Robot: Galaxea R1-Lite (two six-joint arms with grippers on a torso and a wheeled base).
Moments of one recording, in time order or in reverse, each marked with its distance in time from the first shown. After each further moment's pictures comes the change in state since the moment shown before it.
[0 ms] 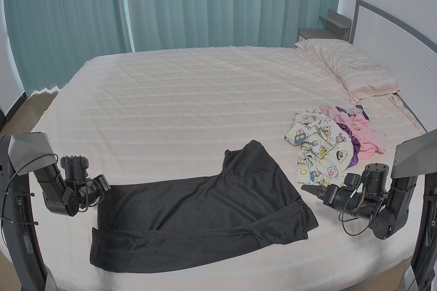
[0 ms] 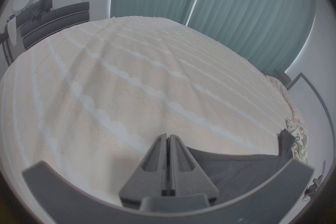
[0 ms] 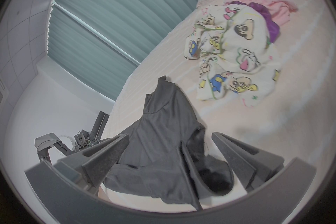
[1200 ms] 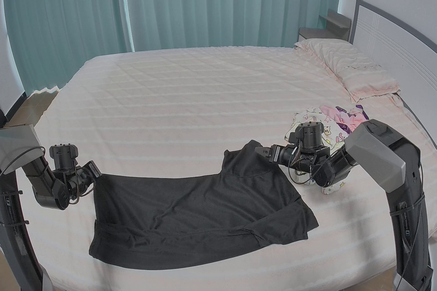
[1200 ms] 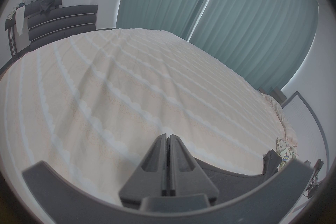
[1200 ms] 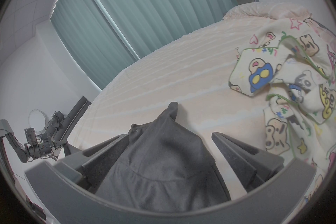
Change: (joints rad) left arm 0.027 -0.120 0.019 0.000 0.001 -0.077; right arm 0.166 0.279 -1.091 0.795 -0.249 -0.216
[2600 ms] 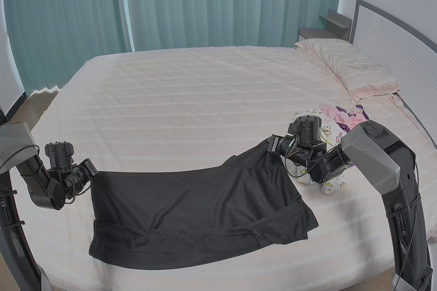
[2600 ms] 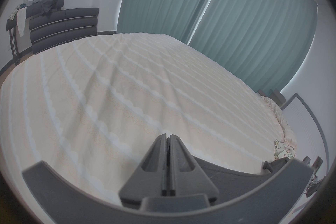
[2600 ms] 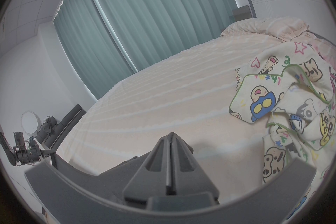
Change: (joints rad) left arm 0.005 -0.060 0.041 -0.001 0.011 0.001; right arm 0.004 0.046 -0.117 -0.037 -0.096 -0.016
